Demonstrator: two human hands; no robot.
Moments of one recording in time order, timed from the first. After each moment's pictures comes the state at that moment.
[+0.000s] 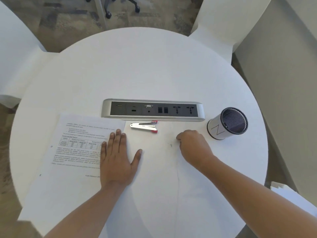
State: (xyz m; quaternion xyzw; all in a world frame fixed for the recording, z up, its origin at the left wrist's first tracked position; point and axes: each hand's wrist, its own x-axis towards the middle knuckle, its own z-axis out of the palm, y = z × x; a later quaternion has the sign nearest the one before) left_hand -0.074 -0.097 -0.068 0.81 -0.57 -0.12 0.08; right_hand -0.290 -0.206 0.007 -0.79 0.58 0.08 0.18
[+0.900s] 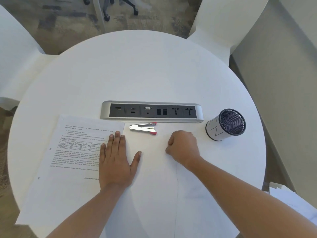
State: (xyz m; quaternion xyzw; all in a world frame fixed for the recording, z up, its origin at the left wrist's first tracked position) left_hand -0.072 -0.095 -0.069 0.81 -0.57 -0.12 0.08; right_hand -0.260 -0.203 0.001 -0.68 0.67 0.00 0.30
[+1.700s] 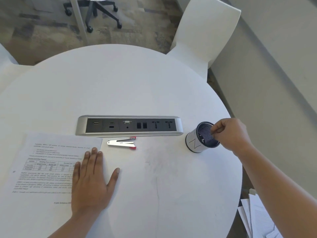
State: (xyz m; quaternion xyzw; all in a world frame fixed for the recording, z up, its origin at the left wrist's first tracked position) left_hand -0.072 -0.093 -0.071 0.80 -0.58 -0.11 0.08; right_hand -0.411 -0.277 0.087 -0.59 0.78 -0.10 0.21
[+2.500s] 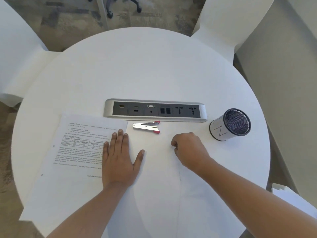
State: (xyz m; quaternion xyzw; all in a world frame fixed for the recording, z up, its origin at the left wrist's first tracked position) left_hand -0.072 -0.096 -0.068 0.81 -0.57 -0.13 0.08; right_hand -0.273 -0.198 0.005 -0.79 0.57 0.08 0.22
